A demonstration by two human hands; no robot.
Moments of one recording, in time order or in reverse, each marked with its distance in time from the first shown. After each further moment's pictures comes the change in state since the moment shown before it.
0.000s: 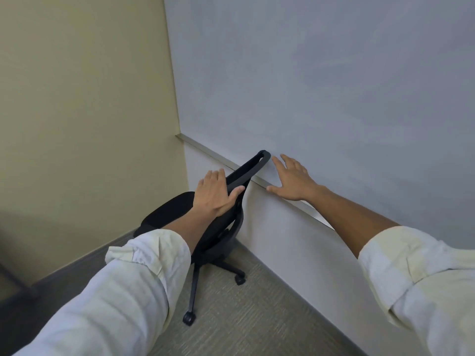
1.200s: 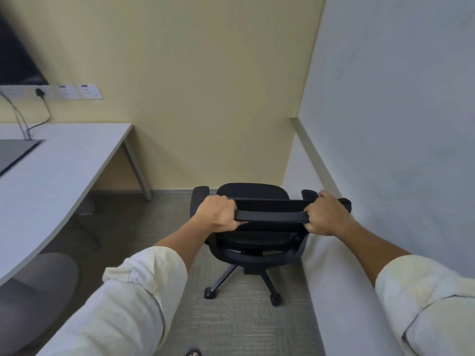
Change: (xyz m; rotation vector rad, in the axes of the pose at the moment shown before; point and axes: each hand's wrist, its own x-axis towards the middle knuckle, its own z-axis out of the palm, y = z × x) left_hand 0.060 -0.057 0.087 0.333 -0.336 -0.458; right_hand 0.266 0.051 0.137 -0.565 -0.097 -0.933
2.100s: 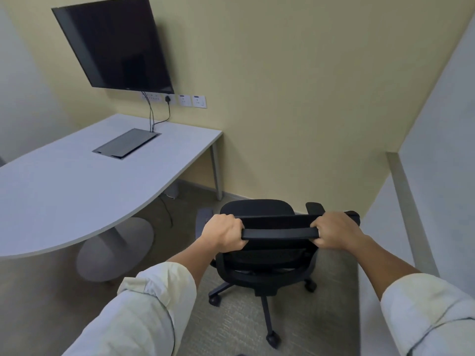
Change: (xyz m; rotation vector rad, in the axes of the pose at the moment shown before) left_hand -0.078 -0.025 0.003 -0.017 0.015 -0.436; right_hand 0.103 -0.034 -0.042 0.290 0.146 -0.386
